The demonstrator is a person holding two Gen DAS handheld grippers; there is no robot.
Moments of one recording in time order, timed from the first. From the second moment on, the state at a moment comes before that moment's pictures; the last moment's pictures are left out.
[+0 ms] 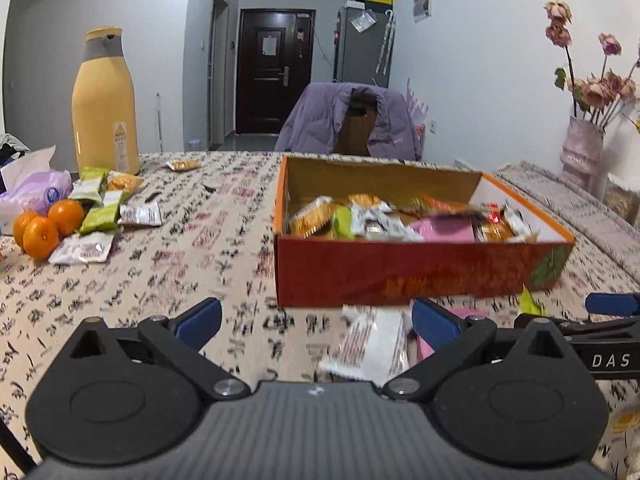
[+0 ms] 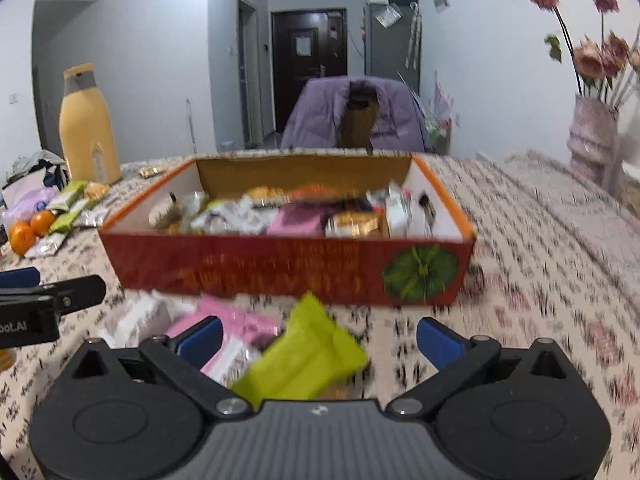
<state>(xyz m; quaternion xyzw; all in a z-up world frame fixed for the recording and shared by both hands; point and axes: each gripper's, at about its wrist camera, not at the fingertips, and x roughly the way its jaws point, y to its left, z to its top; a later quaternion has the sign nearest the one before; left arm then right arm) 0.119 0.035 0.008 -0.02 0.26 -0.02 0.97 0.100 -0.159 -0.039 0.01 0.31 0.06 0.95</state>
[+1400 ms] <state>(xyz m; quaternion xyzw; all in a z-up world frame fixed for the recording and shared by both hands) 0.162 0.003 -0.013 0.02 0.32 -0.02 0.95 0.093 -0.235 -0.043 0.10 0.28 0.08 0.95</state>
